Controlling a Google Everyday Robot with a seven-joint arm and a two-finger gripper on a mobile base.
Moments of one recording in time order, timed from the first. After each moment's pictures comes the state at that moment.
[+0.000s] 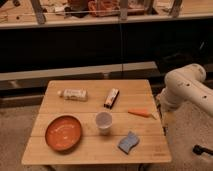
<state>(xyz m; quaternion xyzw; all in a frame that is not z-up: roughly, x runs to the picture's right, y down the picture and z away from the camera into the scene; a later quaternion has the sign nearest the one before) 0.284 0.106 0.684 -0.28 0.02 0.02 0.96</state>
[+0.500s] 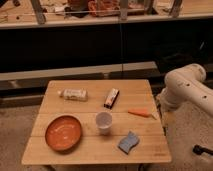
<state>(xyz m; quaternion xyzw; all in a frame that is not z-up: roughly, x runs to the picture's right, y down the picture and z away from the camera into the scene) 0.284 0.106 0.684 -0.28 0.02 0.02 0.96</state>
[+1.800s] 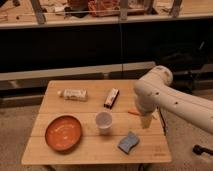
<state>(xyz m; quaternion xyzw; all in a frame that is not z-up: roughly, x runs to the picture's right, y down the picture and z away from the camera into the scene) 0.159 0.107 0.669 -0.25 0.01 -0.08 0.97</state>
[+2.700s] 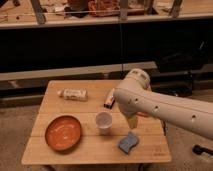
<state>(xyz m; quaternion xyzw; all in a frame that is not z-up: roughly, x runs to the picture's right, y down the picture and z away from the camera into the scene) 0.099 0.110 0.665 -0.22 -0.02 -0.20 0.95</state>
